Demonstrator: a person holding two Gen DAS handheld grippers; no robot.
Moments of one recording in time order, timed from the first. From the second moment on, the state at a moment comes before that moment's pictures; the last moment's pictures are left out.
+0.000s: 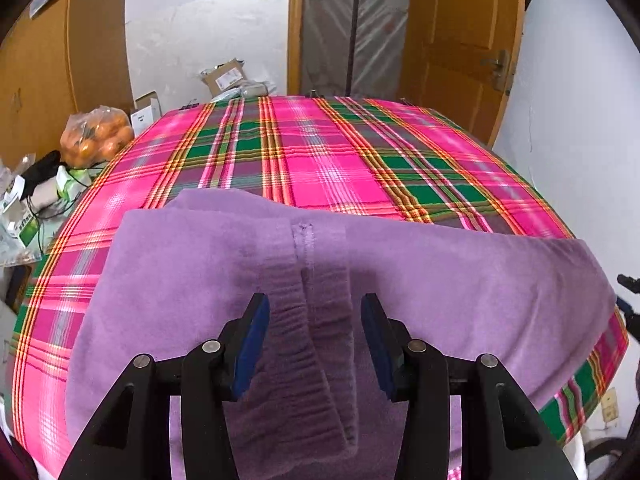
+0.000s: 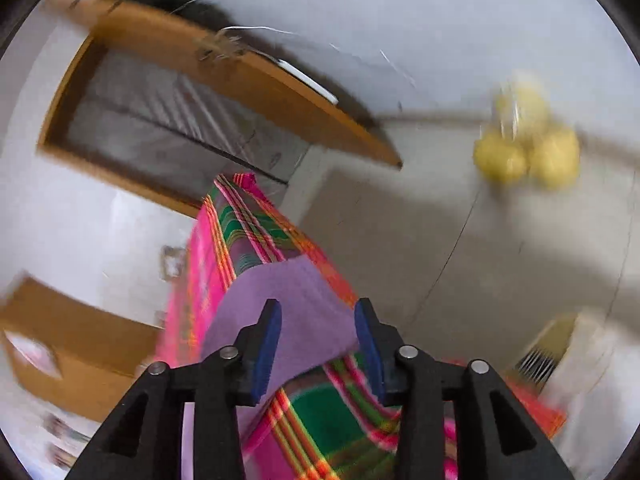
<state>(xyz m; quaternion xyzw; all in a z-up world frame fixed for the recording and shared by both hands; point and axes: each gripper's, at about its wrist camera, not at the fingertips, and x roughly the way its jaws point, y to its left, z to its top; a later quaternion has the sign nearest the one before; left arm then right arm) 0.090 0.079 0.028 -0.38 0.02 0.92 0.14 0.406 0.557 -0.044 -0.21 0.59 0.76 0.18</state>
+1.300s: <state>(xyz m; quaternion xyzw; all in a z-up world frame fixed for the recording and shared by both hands) 0.095 0.092 0.033 -0.37 0.01 0.92 0.14 0.361 0.566 -0.107 -0.10 0.75 0.65 0.02</state>
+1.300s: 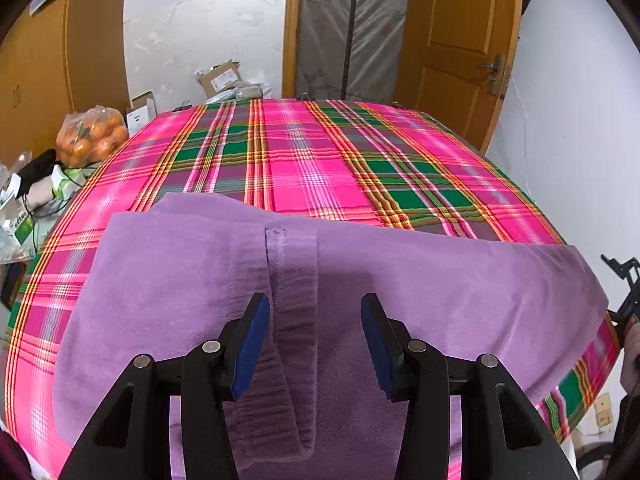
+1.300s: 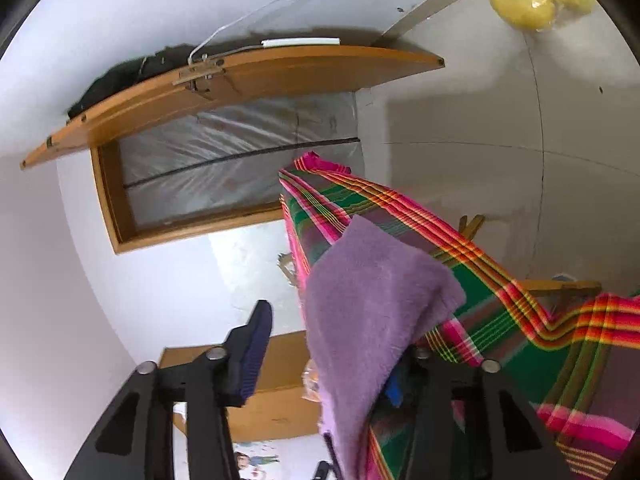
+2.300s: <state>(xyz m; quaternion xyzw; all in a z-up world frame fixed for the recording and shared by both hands) 0.115 0.046 0.043 -0.34 -0.04 0.93 0.13 0.310 0.469 0.072 -0.15 0.50 0.85 -0.02</state>
